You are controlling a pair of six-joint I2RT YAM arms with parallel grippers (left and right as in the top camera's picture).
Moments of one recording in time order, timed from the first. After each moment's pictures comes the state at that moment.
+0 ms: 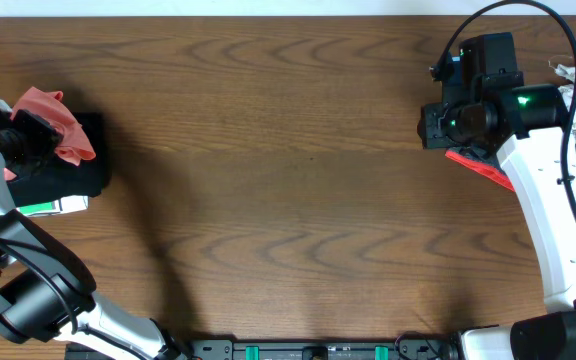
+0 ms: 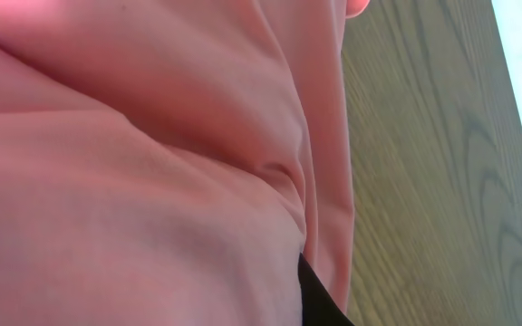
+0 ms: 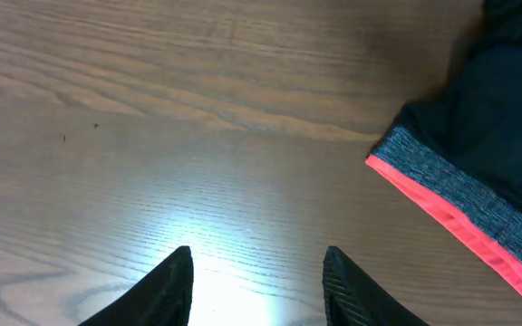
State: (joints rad) left arm 0.66 1.88 1.52 -0.80 0.41 -0.36; right arm 0.14 1.57 1.53 -1.10 -0.05 0.06
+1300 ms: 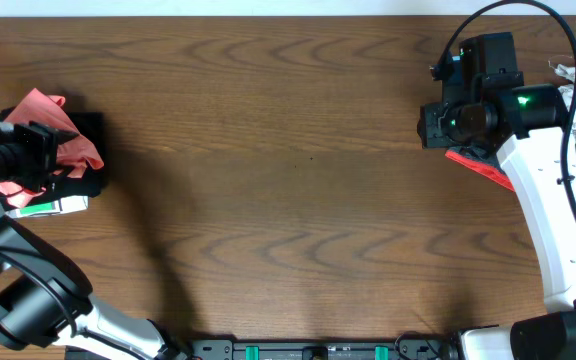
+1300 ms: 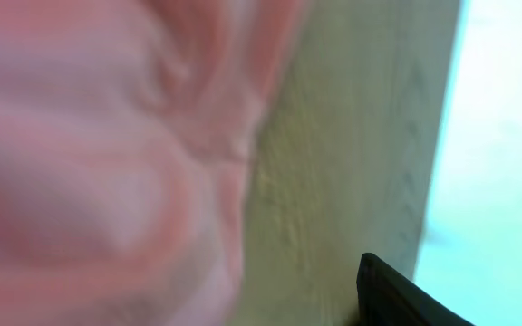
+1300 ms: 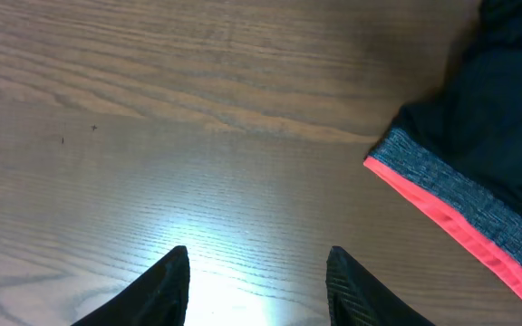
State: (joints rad) left arm 0.72 1.85 1.52 -1.01 0.68 -0.49; right arm 0.14 1.57 1.53 -1.09 -0.04 0.06
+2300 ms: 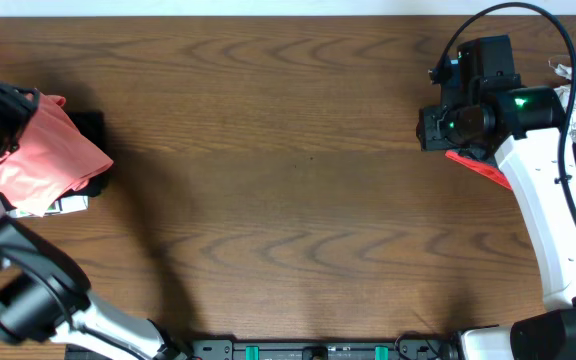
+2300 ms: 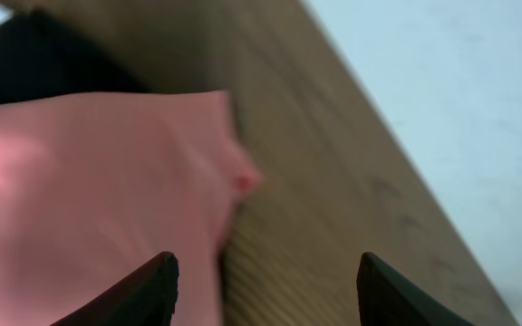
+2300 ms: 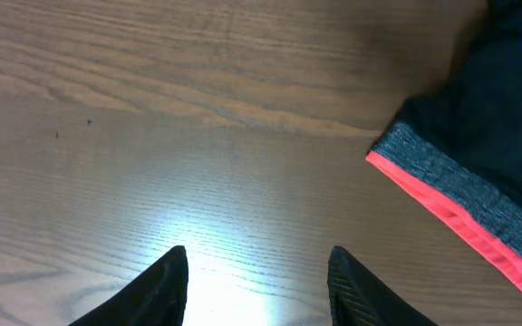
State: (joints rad) left arm 0.72 1.90 1.53 -0.52 0.57 -0.33; right arm 0.14 1.57 1.51 -1.09 -0.04 0.06
